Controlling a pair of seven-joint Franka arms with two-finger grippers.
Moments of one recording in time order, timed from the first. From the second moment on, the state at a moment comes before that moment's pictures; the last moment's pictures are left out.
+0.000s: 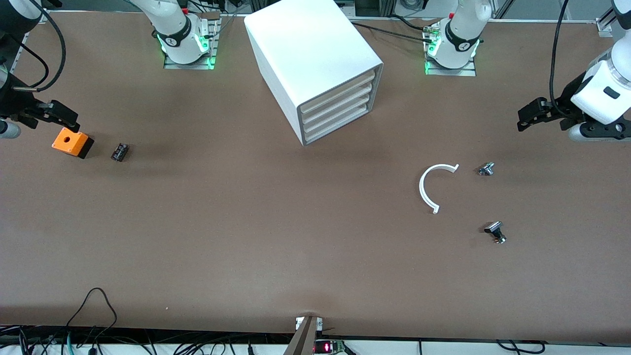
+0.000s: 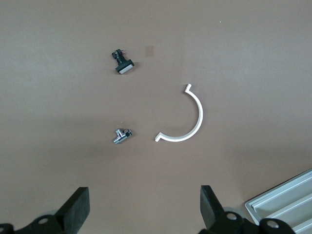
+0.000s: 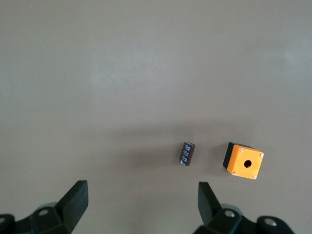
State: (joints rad) left arm 0.07 0.00 -0.12 -1.63 0.00 1.59 -0.09; right arm 0.03 -0.06 -0.10 -1.81 -0.08 1.77 0.02
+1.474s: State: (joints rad) left arm 0.06 0.03 -0.14 -1.62 0.00 1.59 -0.09; right arm 0.03 -0.06 -0.10 -1.81 -0.08 1.77 0.02
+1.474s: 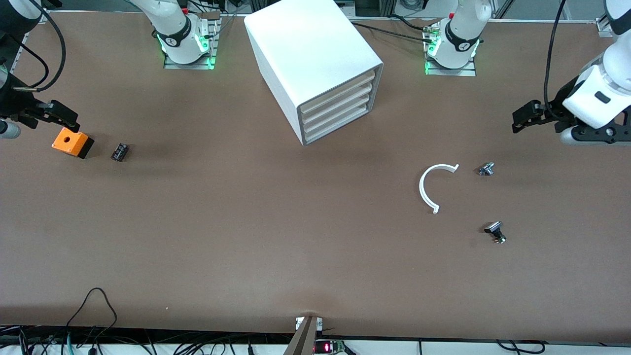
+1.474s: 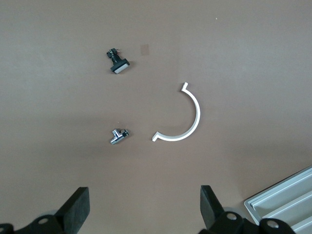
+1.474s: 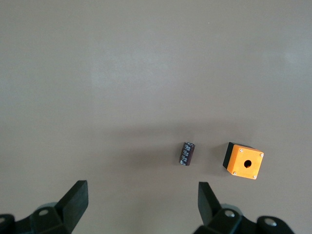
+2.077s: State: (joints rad) left arm 0.04 0.14 -0.14 -1.64 0.00 1.54 -0.09; right arm 0.03 -0.06 -0.10 -1.81 -0.08 1.77 0.02
